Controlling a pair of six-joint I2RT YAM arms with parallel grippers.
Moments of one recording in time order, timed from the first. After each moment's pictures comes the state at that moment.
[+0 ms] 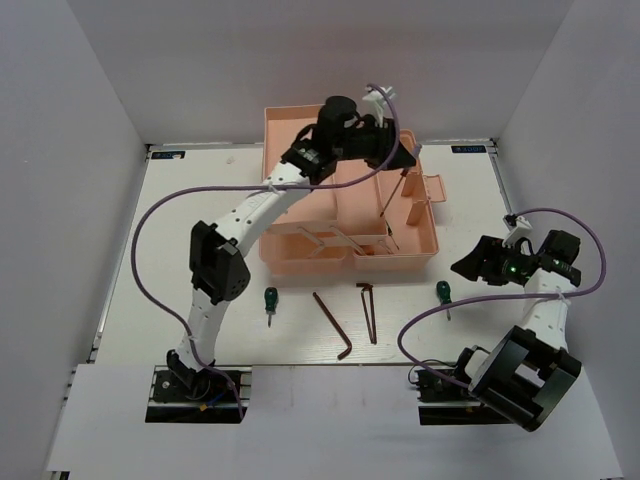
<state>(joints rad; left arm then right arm) -0.68 2.13 2.22 -0.25 0.60 -0.47 -0.56 1.10 0.74 -0.73 -0.90 -0.35</state>
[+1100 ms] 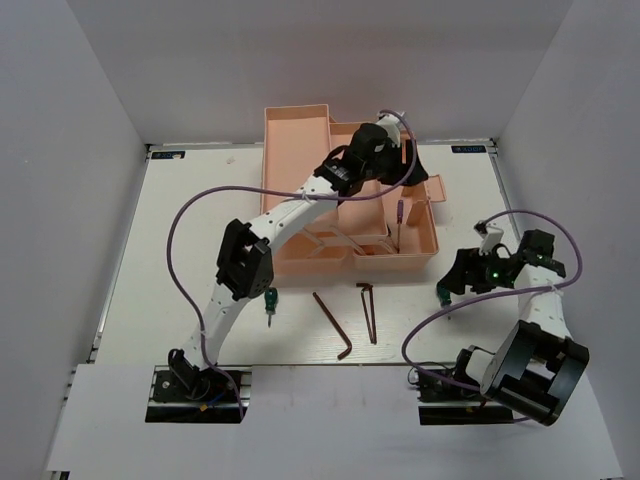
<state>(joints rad) -0.78 2.36 2.32 -0.26 0.23 -0.55 -0.43 1.15 0.72 -0.80 -0.83 -0.55</state>
